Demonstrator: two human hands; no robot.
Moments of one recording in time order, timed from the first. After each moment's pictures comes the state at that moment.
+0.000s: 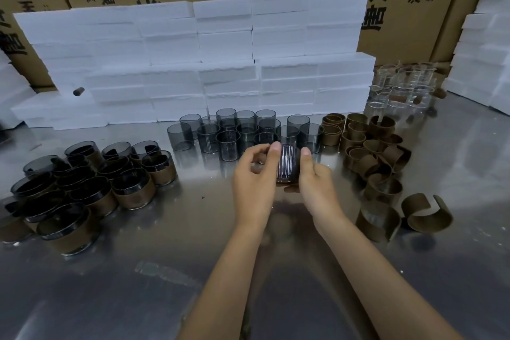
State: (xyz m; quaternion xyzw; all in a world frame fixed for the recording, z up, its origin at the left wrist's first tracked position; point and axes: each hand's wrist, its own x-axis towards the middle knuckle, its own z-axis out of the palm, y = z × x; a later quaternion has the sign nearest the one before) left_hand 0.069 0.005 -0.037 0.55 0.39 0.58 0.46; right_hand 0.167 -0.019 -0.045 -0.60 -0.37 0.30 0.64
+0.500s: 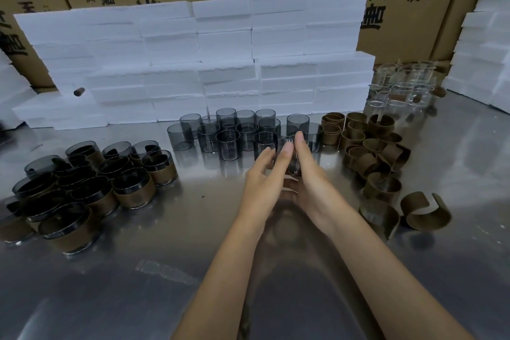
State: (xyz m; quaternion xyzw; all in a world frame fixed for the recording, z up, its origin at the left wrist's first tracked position) left_hand 0.070 0.002 -0.034 0.57 0.37 0.45 0.59; right_hand 0.168 -0.026 -0.037 -0.47 -0.35 0.50 0.64
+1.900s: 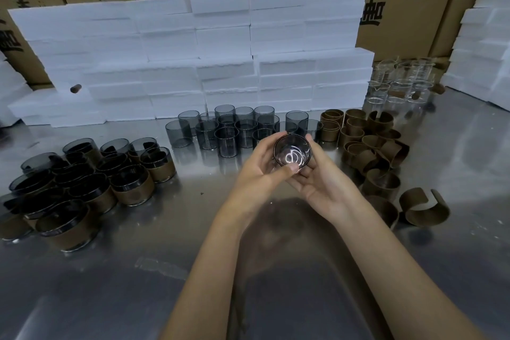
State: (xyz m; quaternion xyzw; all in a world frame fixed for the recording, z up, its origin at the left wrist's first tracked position) left_hand 0.052 0.012 -0.033 0.64 0.24 0.42 0.60; right_hand 0.185 -0.030 -0.030 -0.38 -0.21 0.59 0.69
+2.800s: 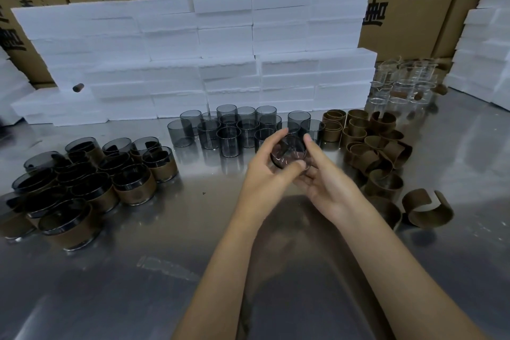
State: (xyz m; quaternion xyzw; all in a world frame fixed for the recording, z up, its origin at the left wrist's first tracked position) left_hand 0.064 0.004 -0.033 0.64 0.29 0.47 0.53; right_hand 0.185 -0.034 -0.030 -0.41 -0.23 0.55 0.69
